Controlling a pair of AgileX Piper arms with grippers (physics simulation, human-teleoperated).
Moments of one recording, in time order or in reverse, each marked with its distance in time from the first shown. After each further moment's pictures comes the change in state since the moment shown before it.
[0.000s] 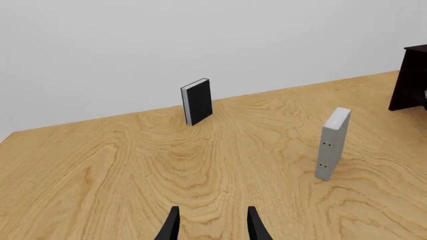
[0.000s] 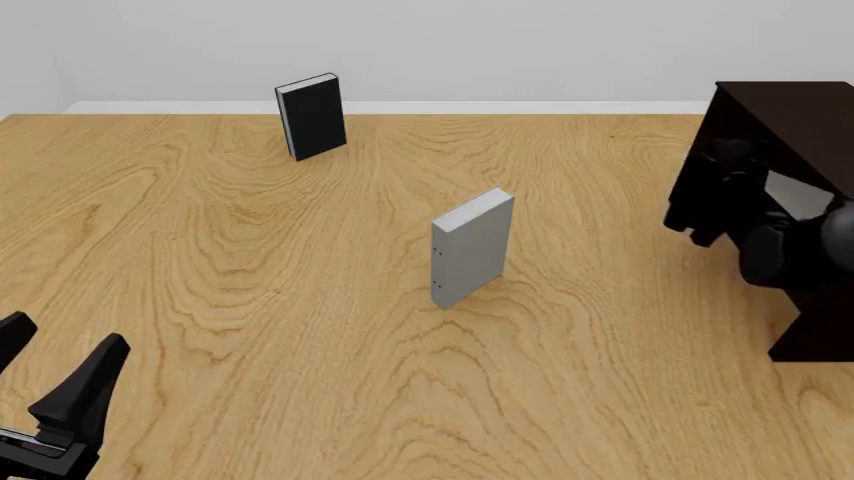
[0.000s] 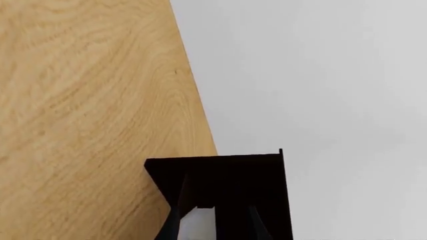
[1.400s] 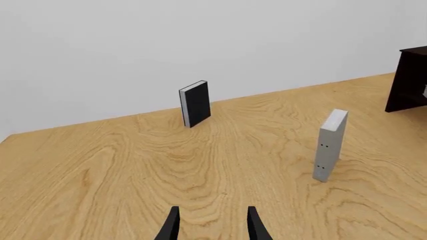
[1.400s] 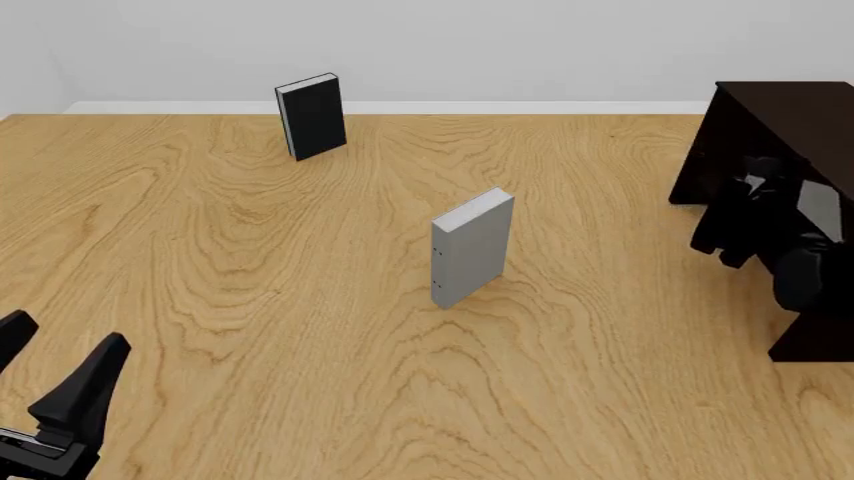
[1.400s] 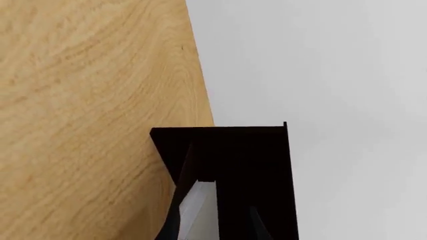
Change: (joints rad) left arm -0.009 0.000 0.000 -0.009 -0.001; right arm -0.081 -0.065 0.121 -0.035 -0.016
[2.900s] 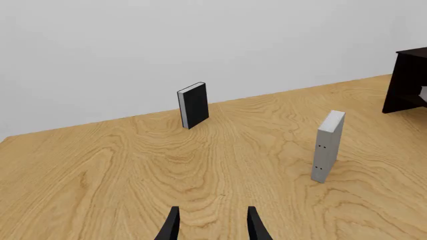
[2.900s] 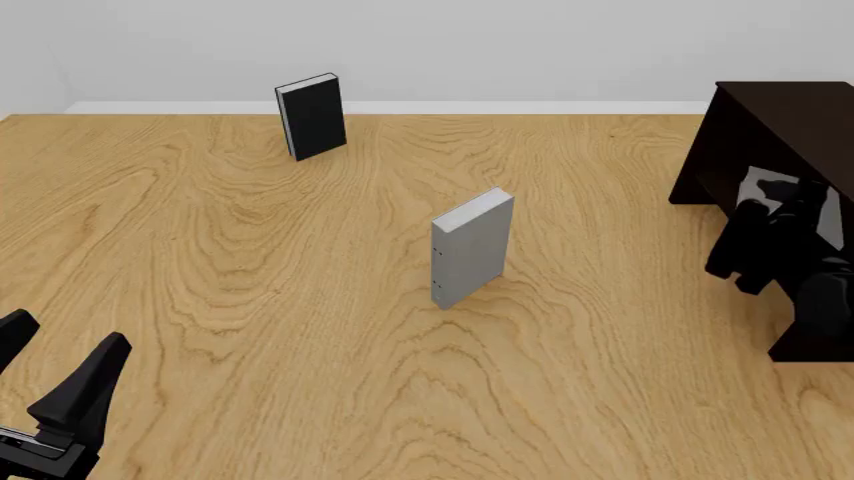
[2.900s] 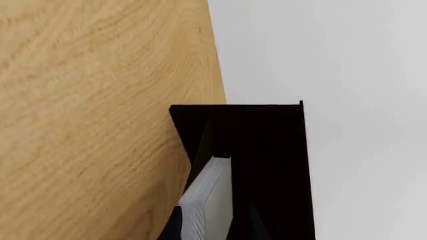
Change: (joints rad) left arm -0.008 0.000 0.000 -0.005 -0.001; right arm -0.041 -0.066 0.123 0.002 0.001
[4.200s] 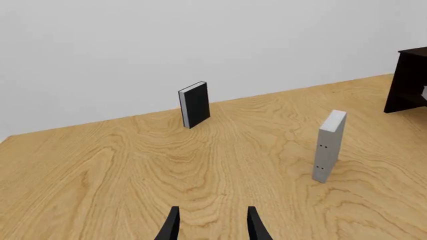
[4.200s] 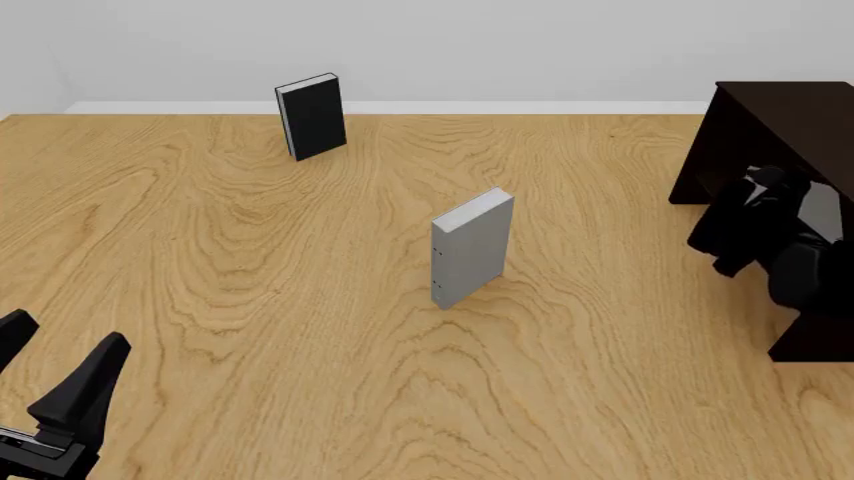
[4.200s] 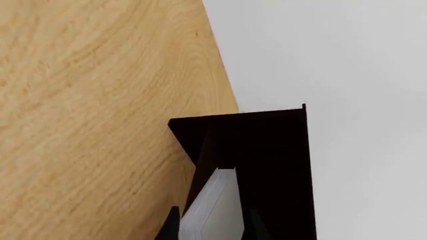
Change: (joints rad) left arm 0.005 0.000 0.000 0.002 0.001; right arm 0.075 0.030 -0.103 0.108 0.042
